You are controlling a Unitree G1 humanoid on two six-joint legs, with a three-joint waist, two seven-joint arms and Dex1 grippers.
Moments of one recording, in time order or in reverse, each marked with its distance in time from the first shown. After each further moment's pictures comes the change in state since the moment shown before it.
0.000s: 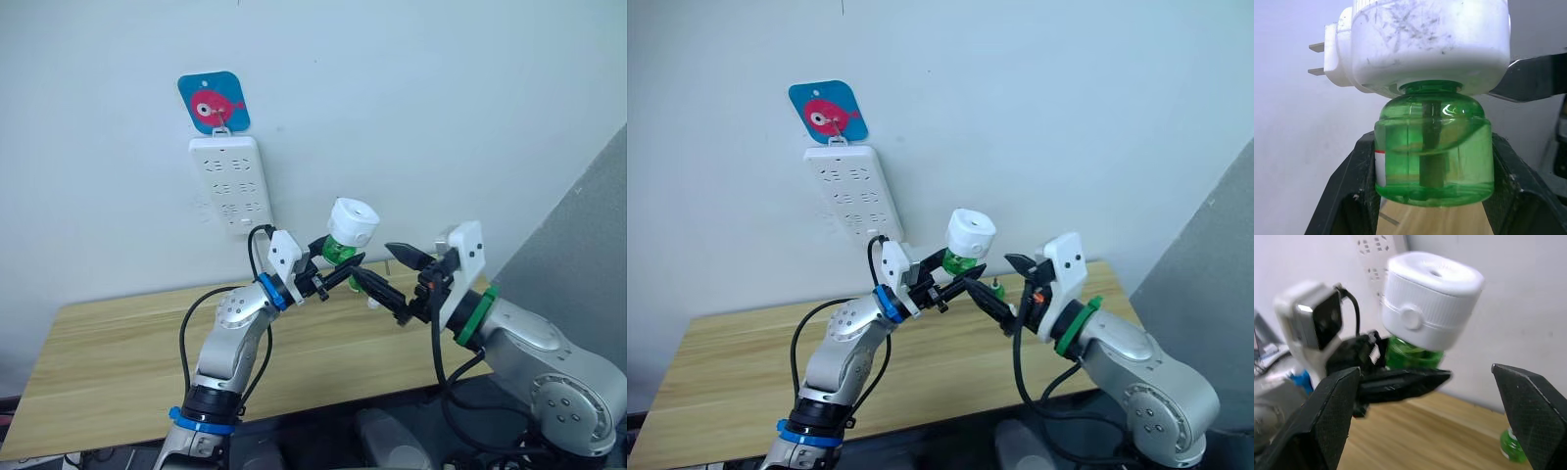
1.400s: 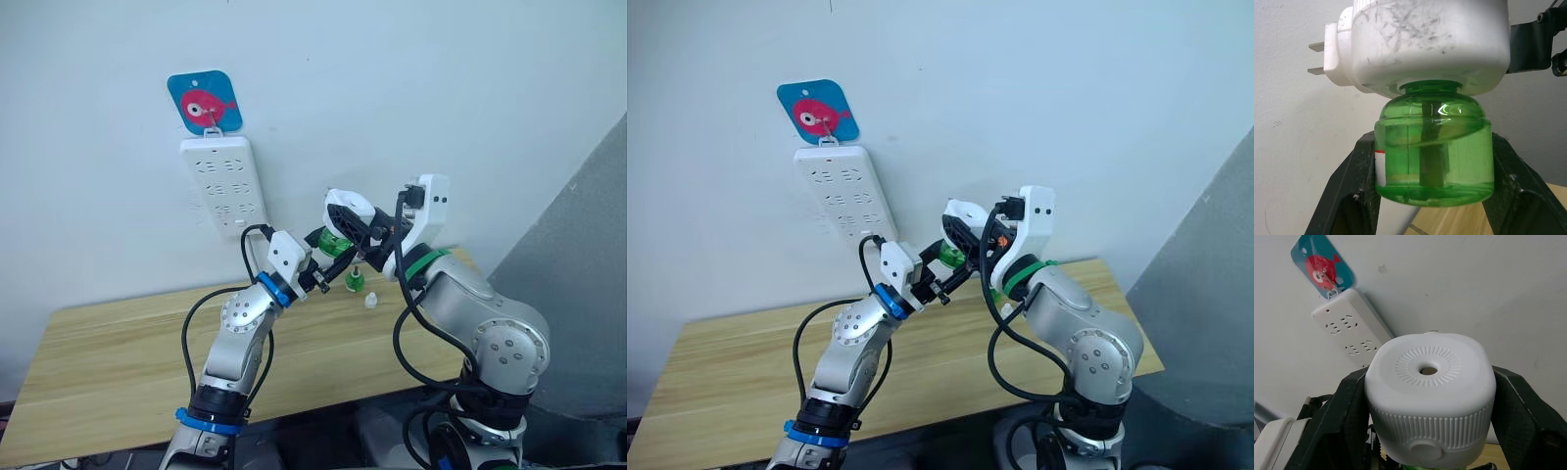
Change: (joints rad) left arm 0.001 -0.019 -0.015 0.034 0.069 -0.123 0.108; right arm -0.238 0.309 0.017 0.235 0.047 -0.017 -0.360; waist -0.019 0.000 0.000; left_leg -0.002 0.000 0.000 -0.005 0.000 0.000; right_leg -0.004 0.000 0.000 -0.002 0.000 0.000
